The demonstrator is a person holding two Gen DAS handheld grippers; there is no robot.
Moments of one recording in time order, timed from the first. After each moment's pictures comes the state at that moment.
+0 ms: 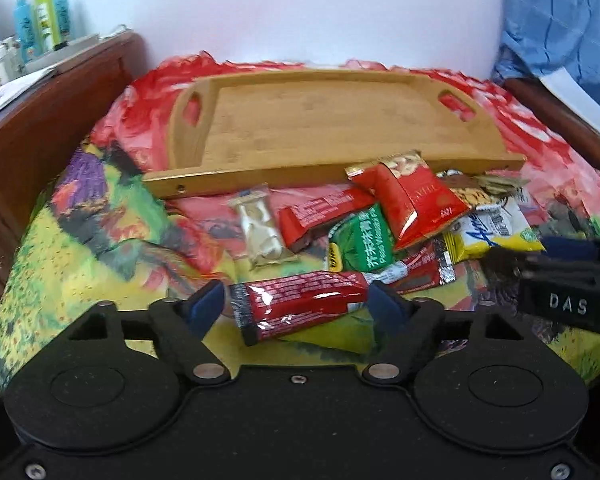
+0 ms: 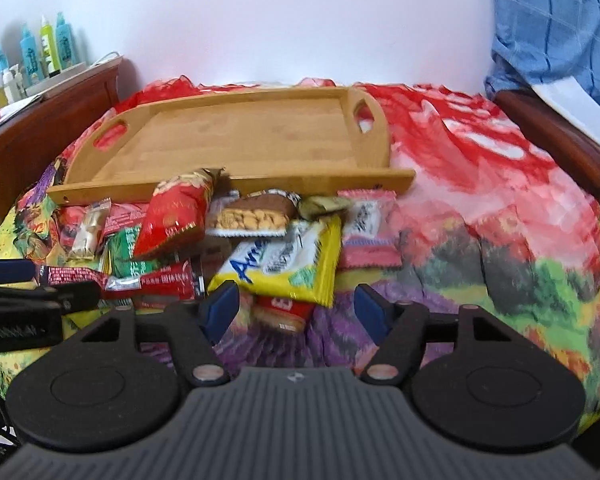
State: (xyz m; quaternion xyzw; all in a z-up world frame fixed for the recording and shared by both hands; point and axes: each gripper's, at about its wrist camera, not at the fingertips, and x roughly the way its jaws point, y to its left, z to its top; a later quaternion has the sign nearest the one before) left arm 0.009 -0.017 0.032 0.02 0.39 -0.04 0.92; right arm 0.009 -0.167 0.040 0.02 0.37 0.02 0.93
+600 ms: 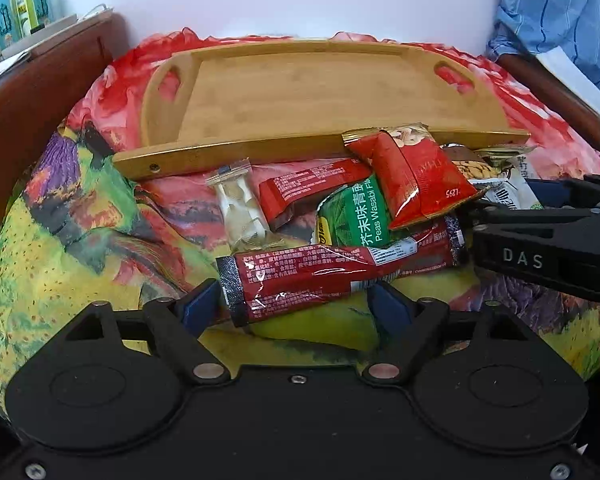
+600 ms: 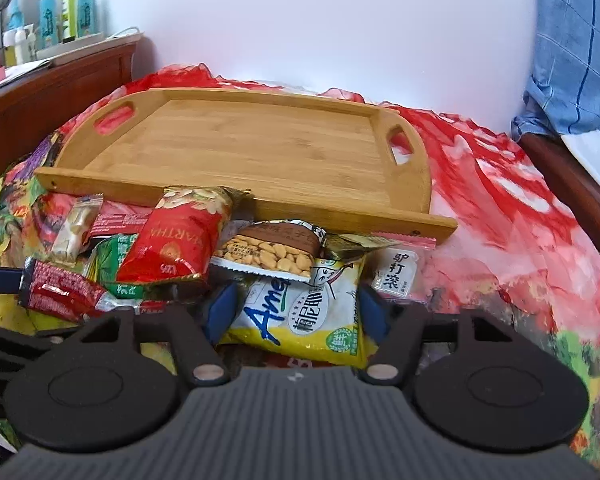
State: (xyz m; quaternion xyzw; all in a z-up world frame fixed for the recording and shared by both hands) left arm 0.025 -0.018 0.012 0.03 0.42 -0.06 0.91; right arm 0.044 -0.142 0.030 -0.05 0.36 0.03 0.93
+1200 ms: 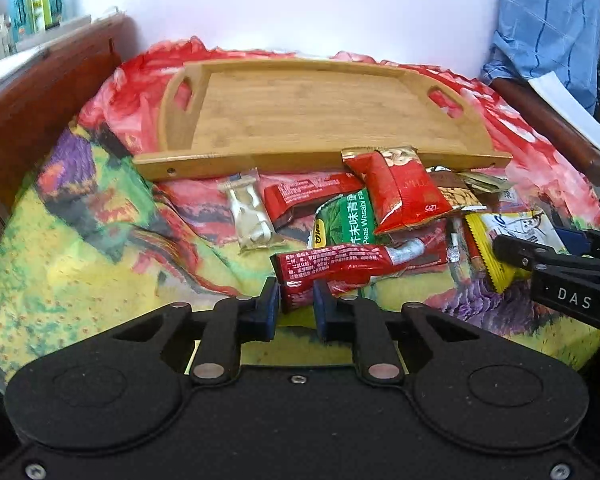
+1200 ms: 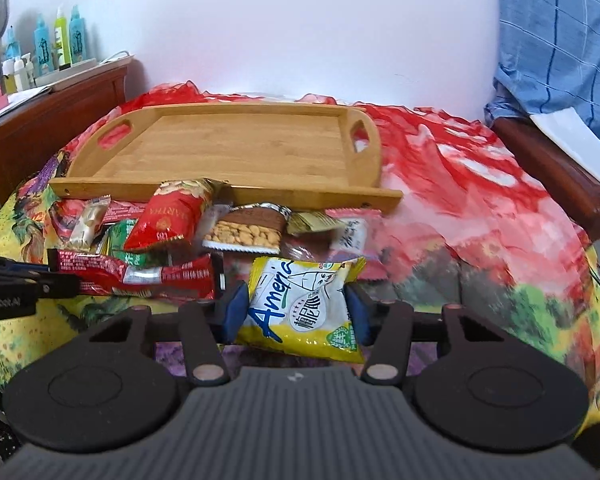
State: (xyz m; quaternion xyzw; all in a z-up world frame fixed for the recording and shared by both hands) left arm 0.003 -0.005 0.035 0.00 0.40 -0.06 0.91; right arm -0.003 -0.175 0.046 -0.02 0.35 0.02 0.94
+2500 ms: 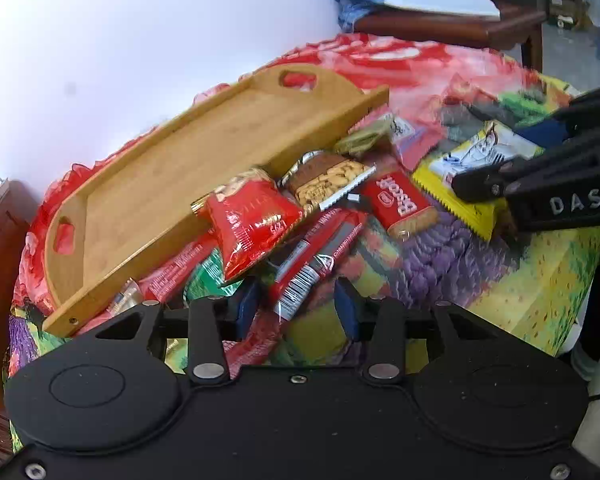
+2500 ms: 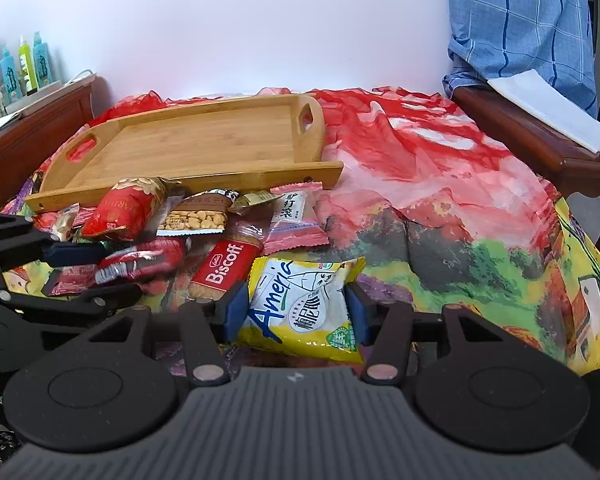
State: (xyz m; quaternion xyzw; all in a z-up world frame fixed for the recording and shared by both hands) left arm 0.007 -0.099 0.012 0.25 0.33 -0.20 0.89; right arm -0.020 -0.206 0.040 0.03 0.35 -0.02 0.93
